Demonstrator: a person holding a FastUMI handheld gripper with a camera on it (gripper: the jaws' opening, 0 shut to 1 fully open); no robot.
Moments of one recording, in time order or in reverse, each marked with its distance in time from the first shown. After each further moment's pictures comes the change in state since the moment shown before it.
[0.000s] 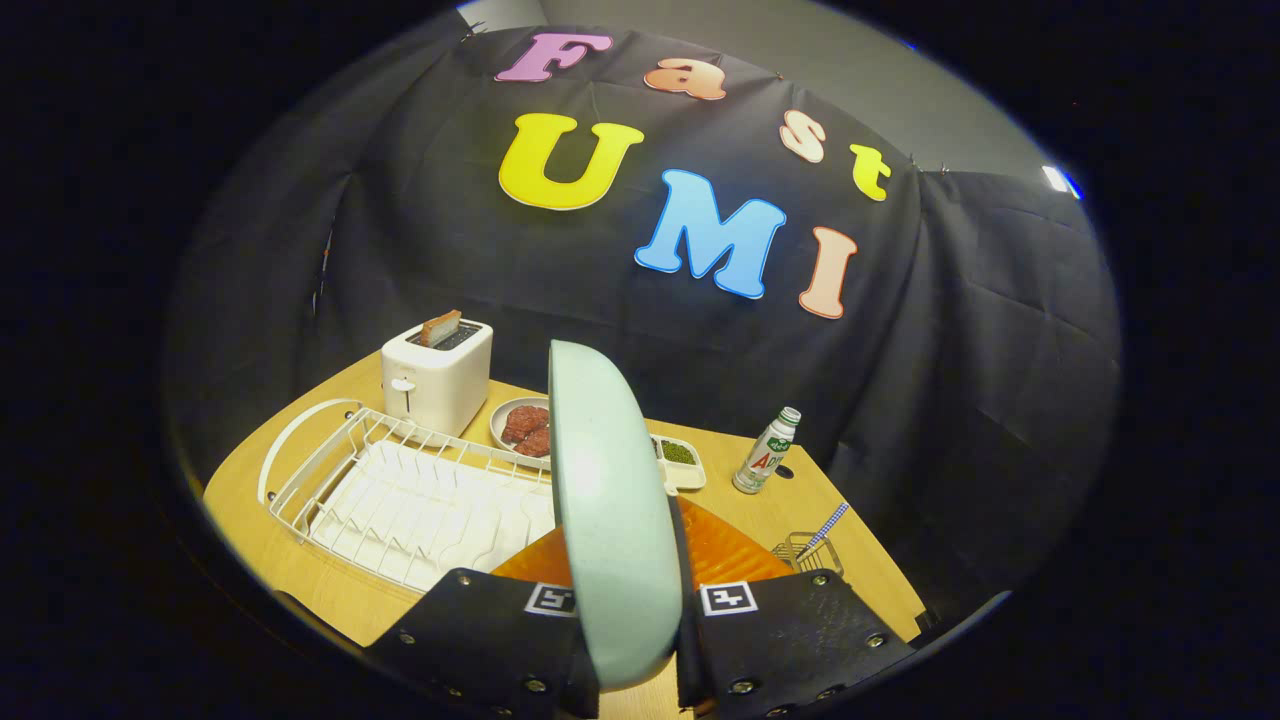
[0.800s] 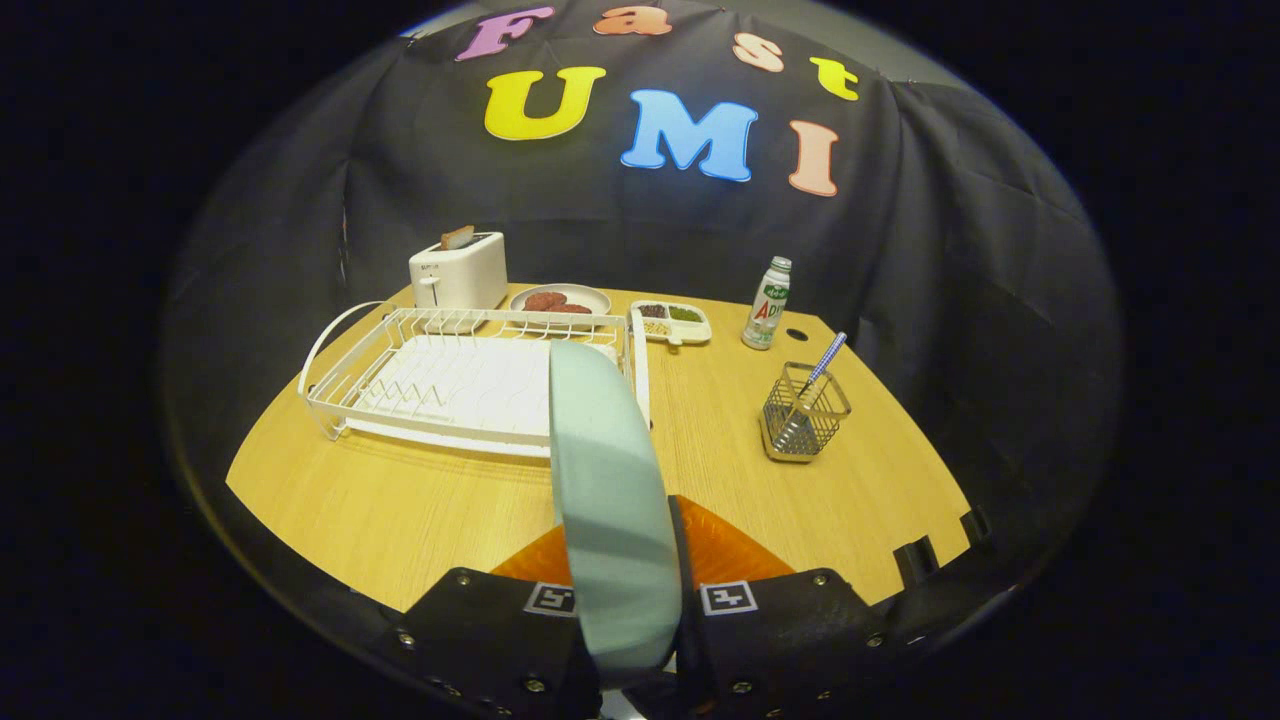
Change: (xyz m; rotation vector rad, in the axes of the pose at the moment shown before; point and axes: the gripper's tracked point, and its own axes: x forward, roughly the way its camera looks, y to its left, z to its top) arm -0.067 -0.036 -0.153 0.148 0.279 0.156
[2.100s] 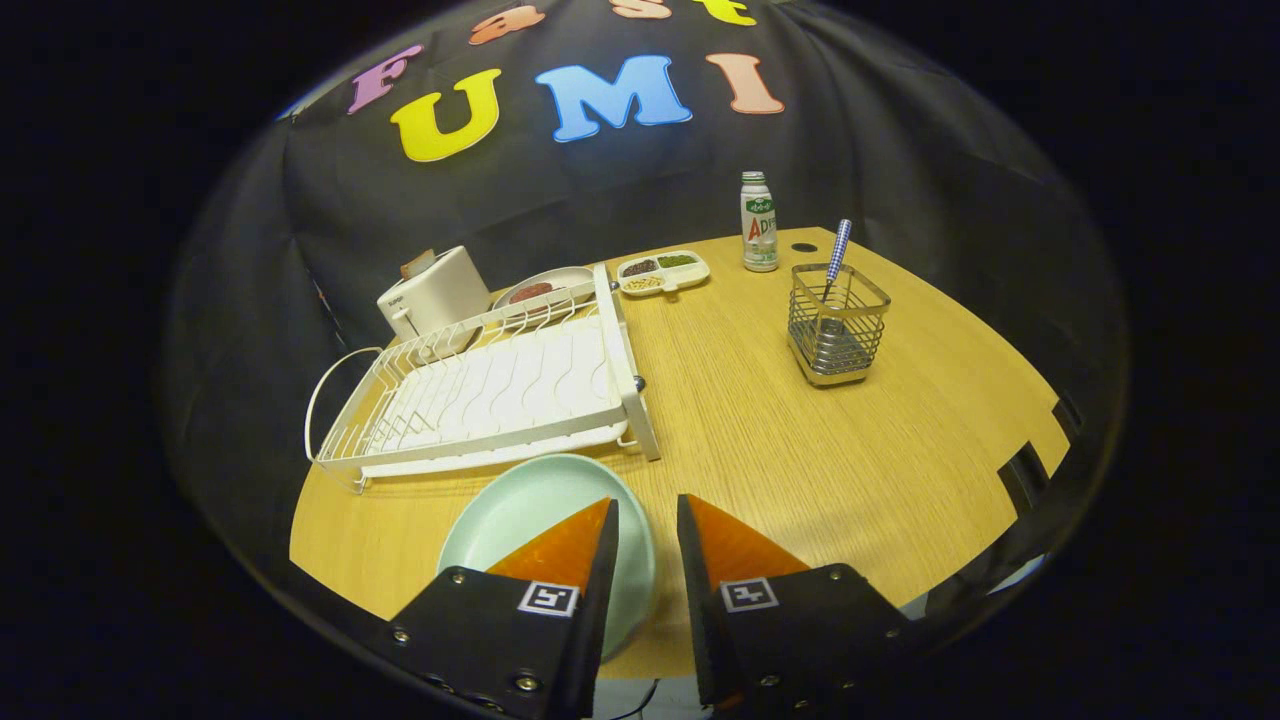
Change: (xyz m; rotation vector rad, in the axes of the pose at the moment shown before) arm 0.050 -0.004 -0.022 0.281 0.056 0.107
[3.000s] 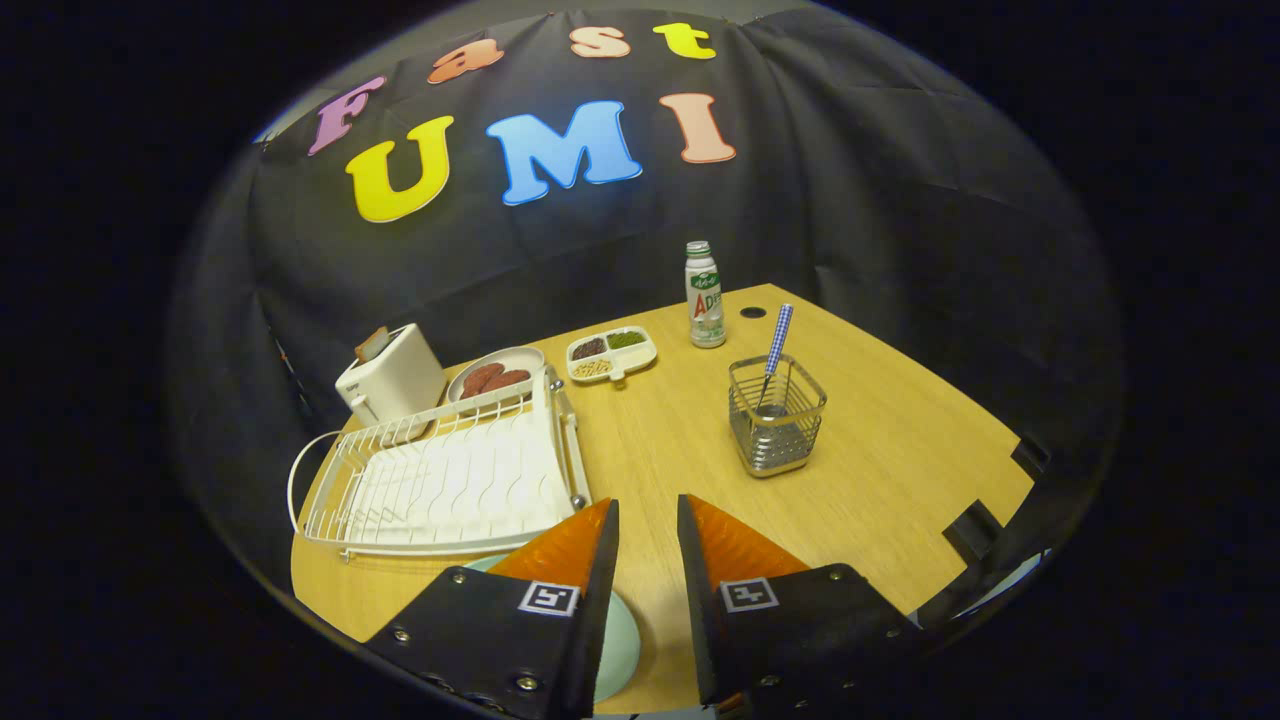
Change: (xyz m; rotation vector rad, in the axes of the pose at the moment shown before) arm -0.003 -0.063 0.111 0.084 -0.200 -0.167
